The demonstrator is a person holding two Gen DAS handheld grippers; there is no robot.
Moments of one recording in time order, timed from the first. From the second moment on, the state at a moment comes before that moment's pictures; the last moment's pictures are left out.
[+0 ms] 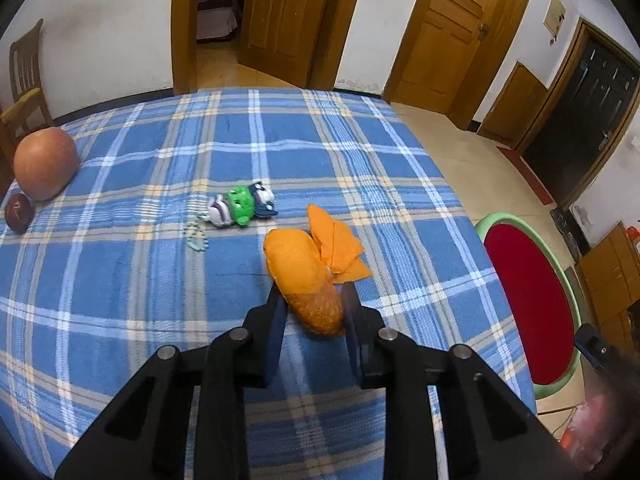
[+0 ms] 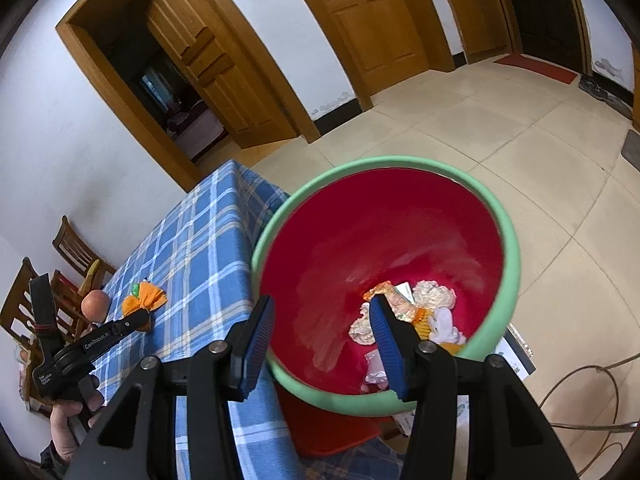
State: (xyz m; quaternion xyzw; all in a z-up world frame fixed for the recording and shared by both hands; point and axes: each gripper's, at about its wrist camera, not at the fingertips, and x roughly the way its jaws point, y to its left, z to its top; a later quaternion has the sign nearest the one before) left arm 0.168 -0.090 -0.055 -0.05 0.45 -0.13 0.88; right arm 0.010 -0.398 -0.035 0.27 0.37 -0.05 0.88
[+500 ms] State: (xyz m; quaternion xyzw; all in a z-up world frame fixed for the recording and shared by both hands) left arm 0.167 -0.008 -0.030 -0.07 0.42 -0.07 0.90; right arm 0.053 -0.324 -0.009 0.22 0.37 0.01 0.90
